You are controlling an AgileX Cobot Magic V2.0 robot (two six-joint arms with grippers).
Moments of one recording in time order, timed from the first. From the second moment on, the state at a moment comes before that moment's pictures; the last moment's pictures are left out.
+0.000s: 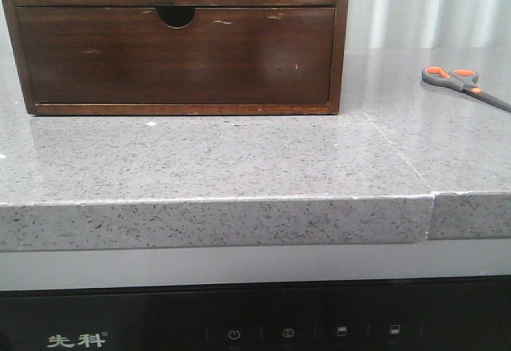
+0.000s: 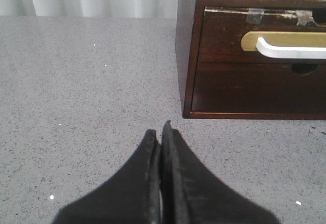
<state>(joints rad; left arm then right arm) -0.02 0.40 -0.73 -0.01 0.72 -0.01 0.03 0.47 -0.64 -0.02 0.66 -0.02</state>
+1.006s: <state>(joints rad) -0.02 0.40 -0.71 -0.19 0.67 -0.01 0.03 0.51 -0.64 -0.03 0.73 -0.02</state>
